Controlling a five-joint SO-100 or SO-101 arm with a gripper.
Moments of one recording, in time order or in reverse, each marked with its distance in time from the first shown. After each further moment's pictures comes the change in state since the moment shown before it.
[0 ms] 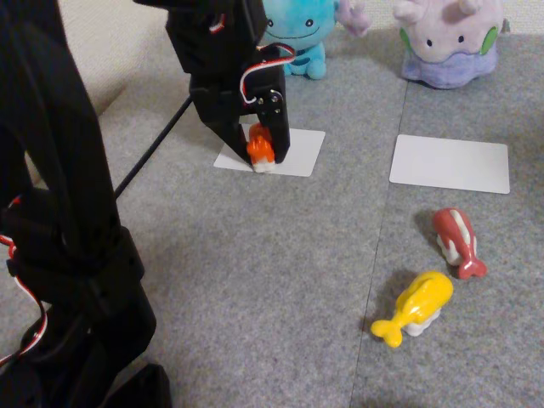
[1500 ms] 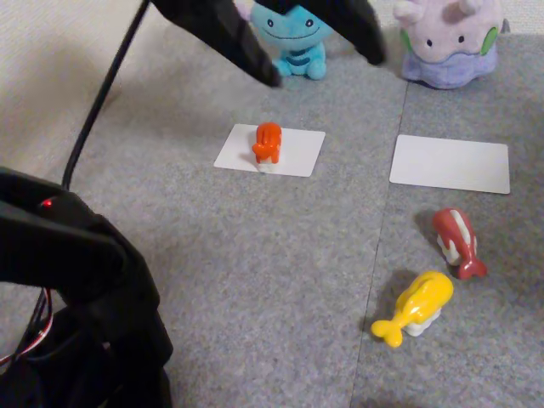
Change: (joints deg) arm 28.3 52.0 -0.8 43.0 -18.4
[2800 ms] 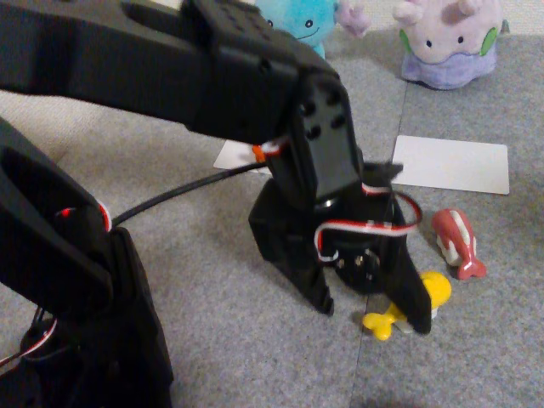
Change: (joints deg) arm 18.8 -19.5 37.9 -41.2 -11.5
